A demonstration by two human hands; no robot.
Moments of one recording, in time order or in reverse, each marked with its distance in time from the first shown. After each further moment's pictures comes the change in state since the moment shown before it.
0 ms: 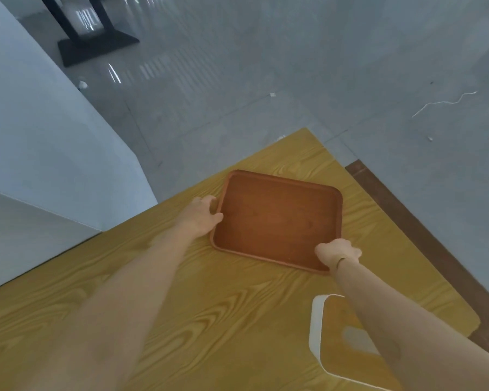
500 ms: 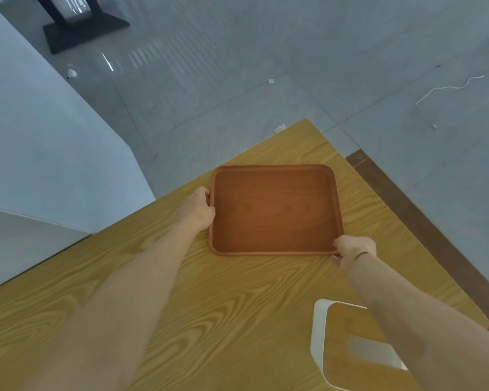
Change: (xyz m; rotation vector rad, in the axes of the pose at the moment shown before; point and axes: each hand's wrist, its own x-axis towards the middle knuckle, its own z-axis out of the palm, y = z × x) left_hand 0.022 0.010 0.010 -0.090 0.132 -0.096; right_hand 0.045 0.010 -0.007 0.762 0.070 0.194
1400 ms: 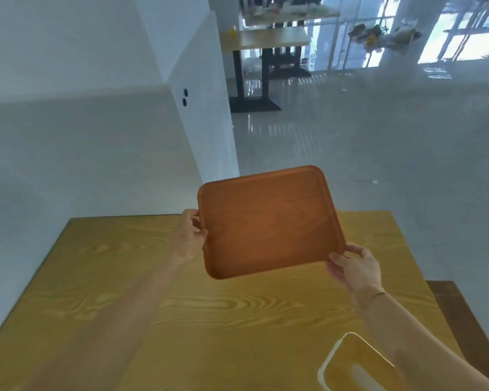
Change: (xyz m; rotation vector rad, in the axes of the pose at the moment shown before) left_hand -0.272 -0.096 -0.111 -0.599 0.637 -0.175; right_hand -0.178 -0.021 -0.029 0.056 -0.714 -0.523
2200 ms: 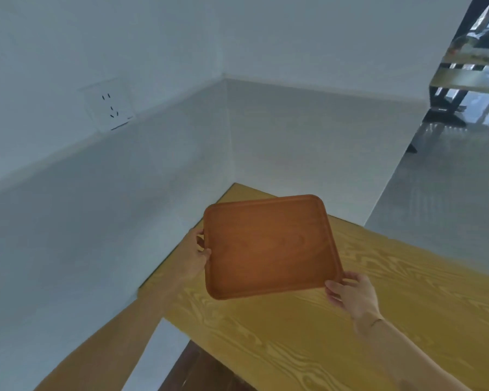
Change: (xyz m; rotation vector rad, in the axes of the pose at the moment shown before) left_hand -0.188 -0.249 -0.308 -0.057 0.336 -0.251; right_hand -0.199 0.171 0.256 -0.452 -0.455 -0.050
